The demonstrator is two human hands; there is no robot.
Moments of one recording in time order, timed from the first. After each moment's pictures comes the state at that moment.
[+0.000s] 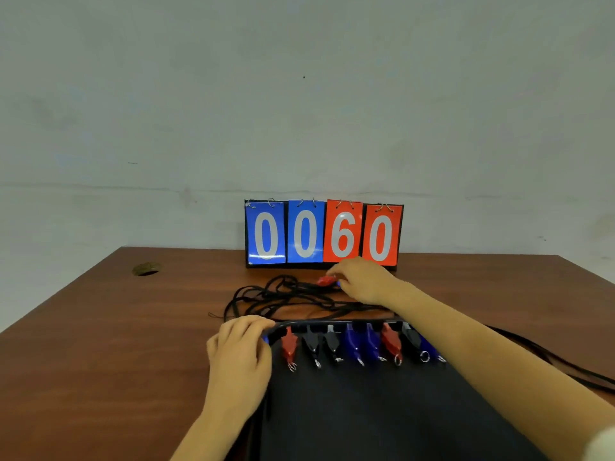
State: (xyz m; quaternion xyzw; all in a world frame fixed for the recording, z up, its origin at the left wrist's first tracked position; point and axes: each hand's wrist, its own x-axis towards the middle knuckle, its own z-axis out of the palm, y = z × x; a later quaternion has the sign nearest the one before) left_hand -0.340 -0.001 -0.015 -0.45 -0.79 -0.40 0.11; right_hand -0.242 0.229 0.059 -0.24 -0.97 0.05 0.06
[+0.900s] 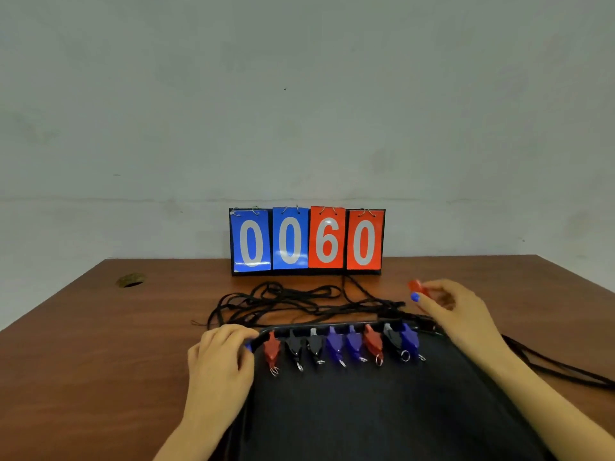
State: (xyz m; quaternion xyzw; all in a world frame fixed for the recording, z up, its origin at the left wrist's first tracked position) left_hand -0.337 -0.003 -0.013 -0.44 -0.80 -0.39 0.11; right_hand -0.086 0.202 0.049 -0.42 -0.80 0.24 0.35
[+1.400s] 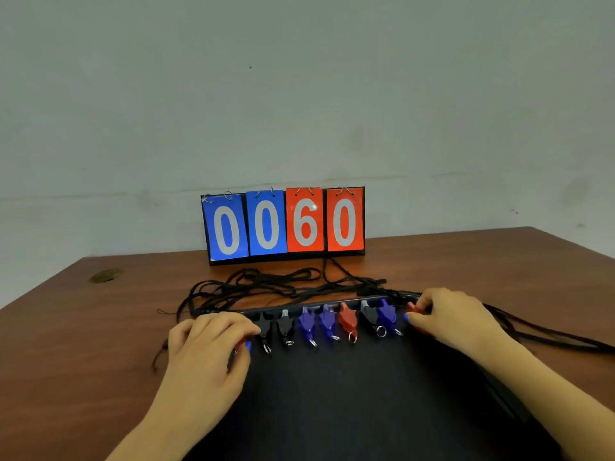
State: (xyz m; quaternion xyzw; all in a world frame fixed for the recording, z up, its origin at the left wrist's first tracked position) left_hand -0.299 -0.008 -0.003 -0.56 -0.75 -0.28 0.20; right_hand -0.062 0.216 0.027 -0.51 -0.85 0.09 0.08
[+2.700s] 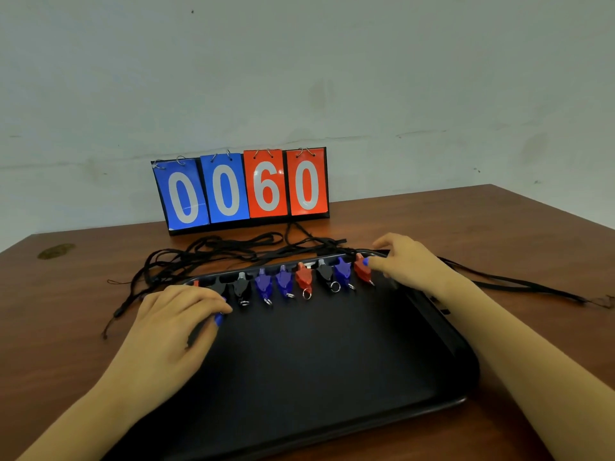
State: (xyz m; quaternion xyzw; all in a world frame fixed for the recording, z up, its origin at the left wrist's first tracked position) left_hand -0.287 -0.009 -0.004 -0.65 -0.71 -0.22 0.18; right_hand -0.052 0.230 0.024 -0.46 -0.83 0.26 0.16
